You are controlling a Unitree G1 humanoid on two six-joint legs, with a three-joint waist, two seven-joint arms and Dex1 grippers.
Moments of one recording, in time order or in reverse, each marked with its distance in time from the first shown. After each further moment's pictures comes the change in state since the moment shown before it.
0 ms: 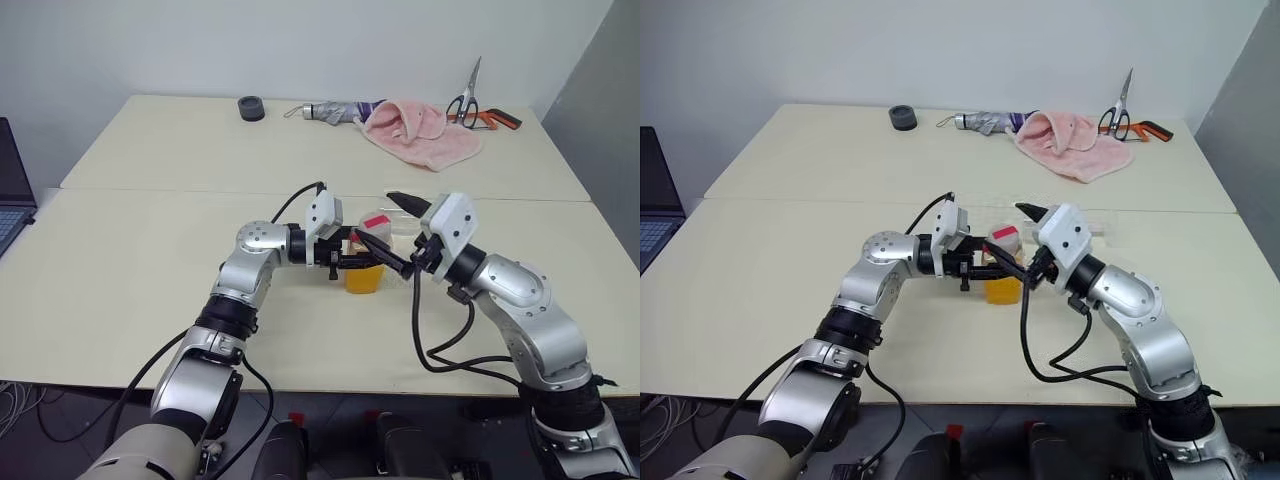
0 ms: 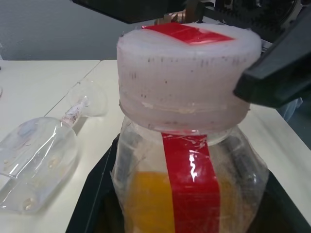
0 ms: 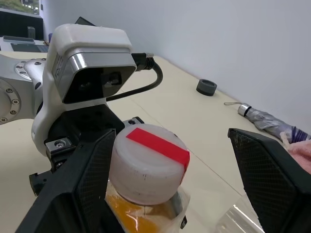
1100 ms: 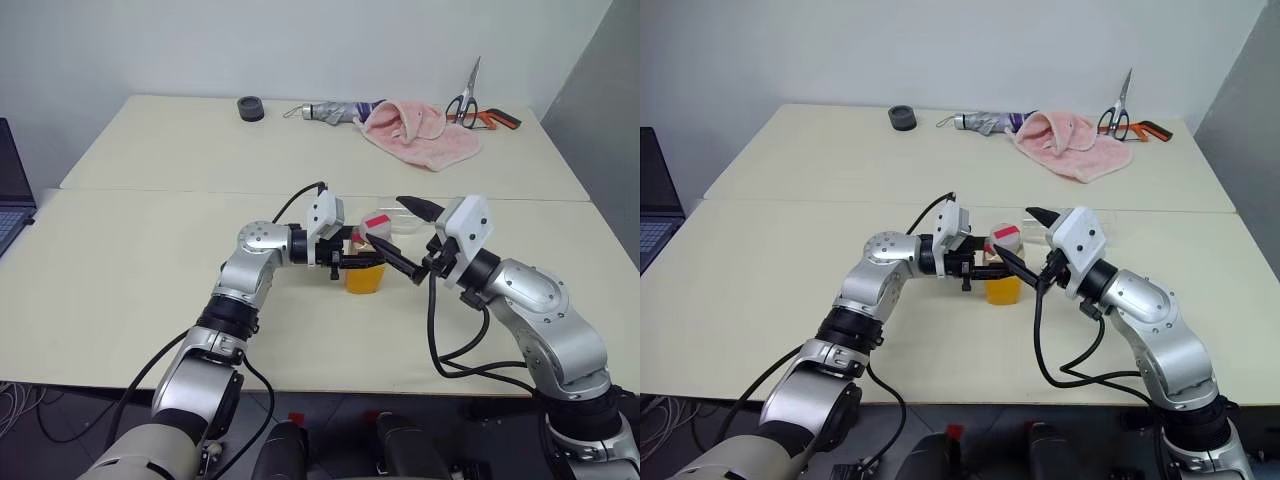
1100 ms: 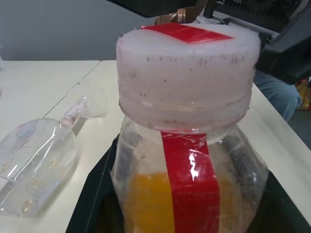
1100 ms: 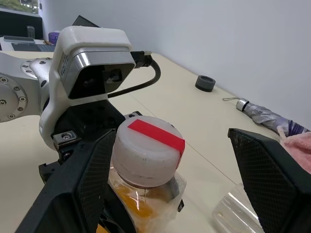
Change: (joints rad) left arm 0.000 -0.004 -0.002 0.000 0.002 0.000 0.003; right arm 0.032 -0.046 -0.034 -0.053 0.043 0.031 0.001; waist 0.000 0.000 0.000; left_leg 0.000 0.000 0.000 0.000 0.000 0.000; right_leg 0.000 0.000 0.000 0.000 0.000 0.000
